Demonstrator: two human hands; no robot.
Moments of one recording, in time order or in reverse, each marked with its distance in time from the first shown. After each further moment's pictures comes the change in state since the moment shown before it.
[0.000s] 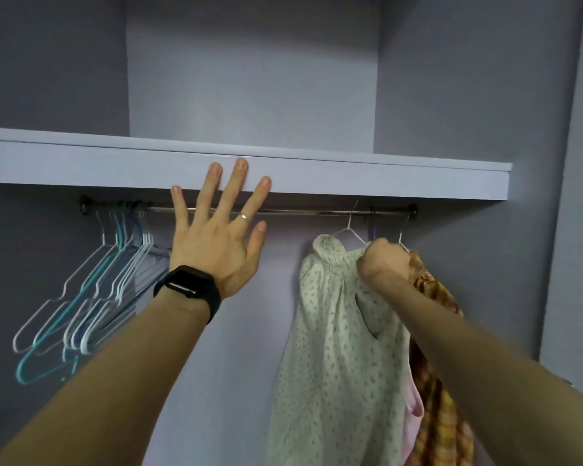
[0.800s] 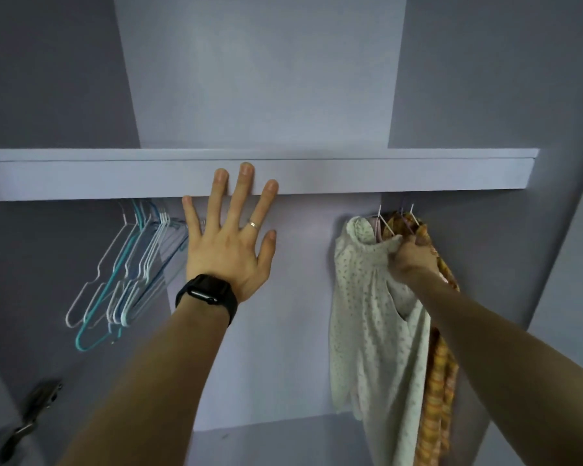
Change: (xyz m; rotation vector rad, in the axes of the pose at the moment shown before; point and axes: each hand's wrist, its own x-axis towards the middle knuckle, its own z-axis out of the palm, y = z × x) left_hand -0.001 0.010 -0.024 -0.033 -0.210 -0.070; right_hand 0.012 0.050 -0.006 -0.056 -0.286 0.025
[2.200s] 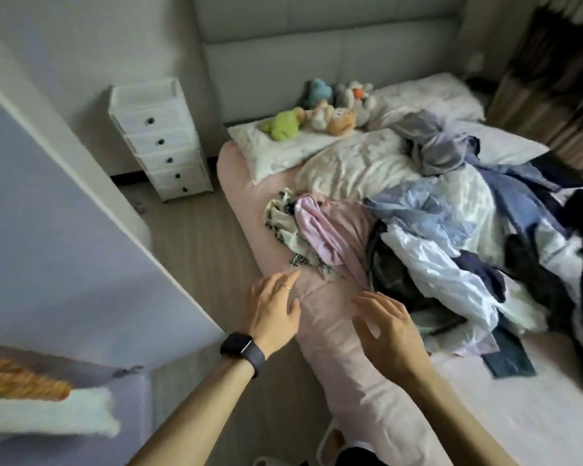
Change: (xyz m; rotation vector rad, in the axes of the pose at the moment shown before) left_hand -0.376 0.392 -0.319 -1.291 -1.074 1.401; right_hand -0.797 0.196 -0.174 -0.111 0.511 1.167
